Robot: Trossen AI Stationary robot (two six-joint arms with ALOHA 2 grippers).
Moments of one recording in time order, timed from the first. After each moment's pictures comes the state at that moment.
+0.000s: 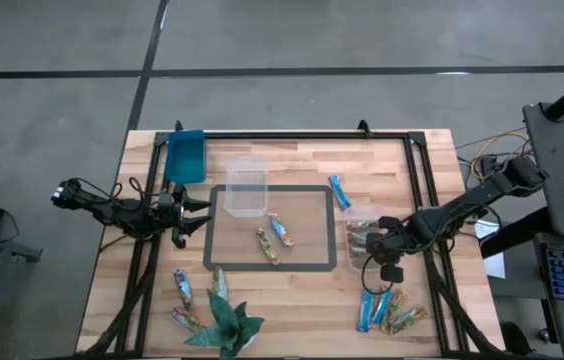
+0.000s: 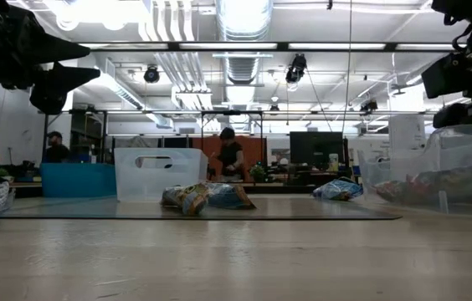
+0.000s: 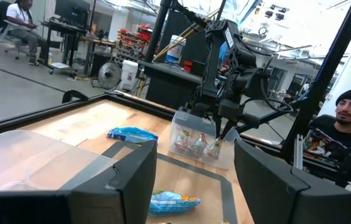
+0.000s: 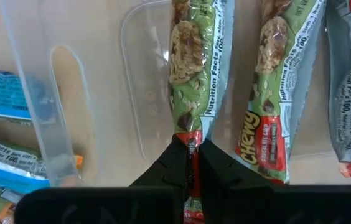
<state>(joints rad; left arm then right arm) -0.37 0.02 0.01 0.06 -0.54 -0.26 0.44 1.19 0.61 -0.76 0.02 0.59</state>
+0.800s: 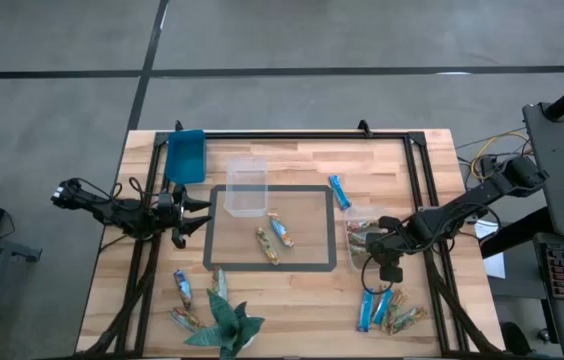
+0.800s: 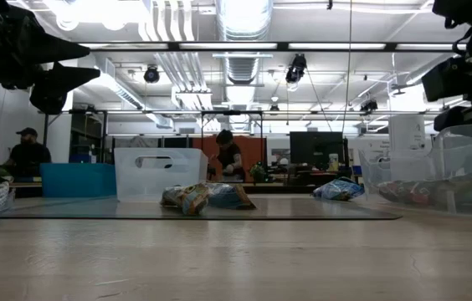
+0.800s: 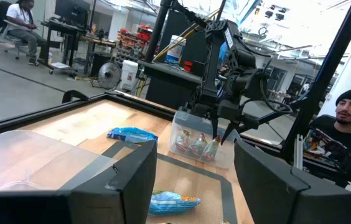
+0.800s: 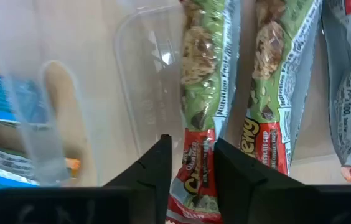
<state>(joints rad) -0.37 0.02 0.01 0.06 -0.54 -0.26 0.44 1.19 0.60 -0.75 0.03 0.60</state>
